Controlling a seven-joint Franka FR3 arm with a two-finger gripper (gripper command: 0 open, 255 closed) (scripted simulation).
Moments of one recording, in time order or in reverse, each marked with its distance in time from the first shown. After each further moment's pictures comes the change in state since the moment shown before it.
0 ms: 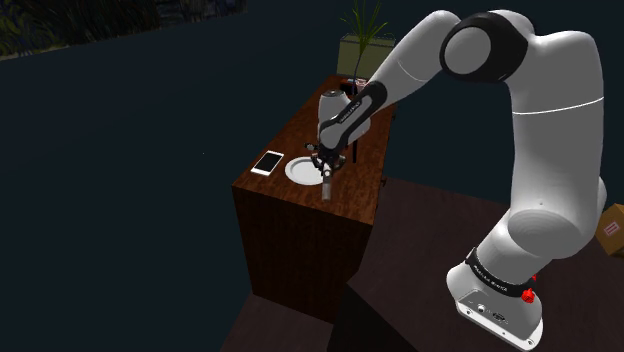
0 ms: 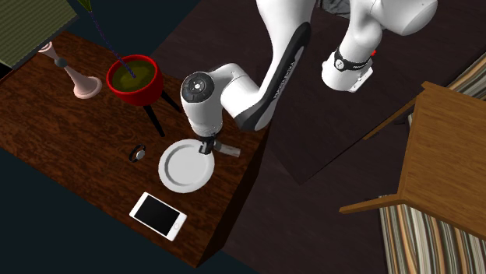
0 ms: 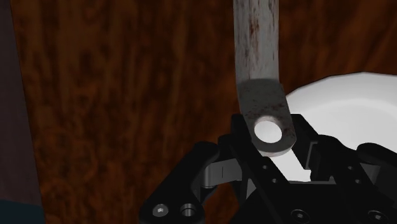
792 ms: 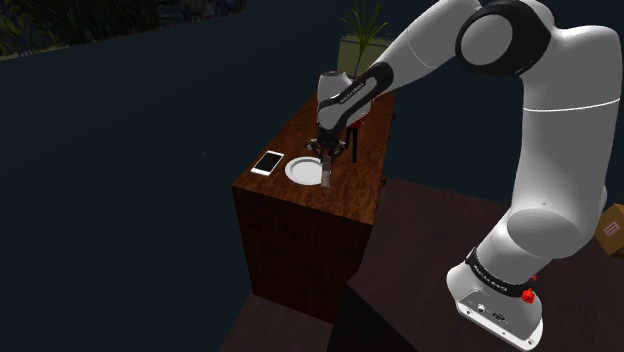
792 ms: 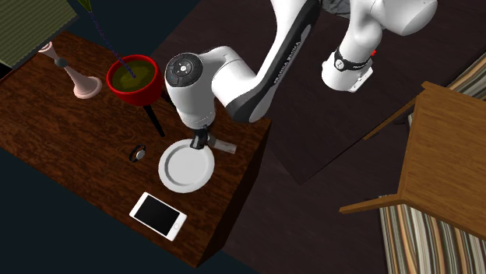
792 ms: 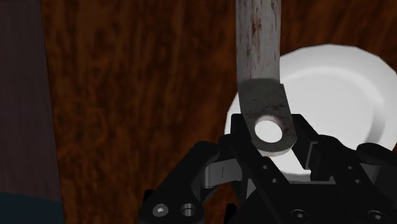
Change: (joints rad) arm -0.010 -0.082 0.010 0.047 0.018 -0.128 -0.025
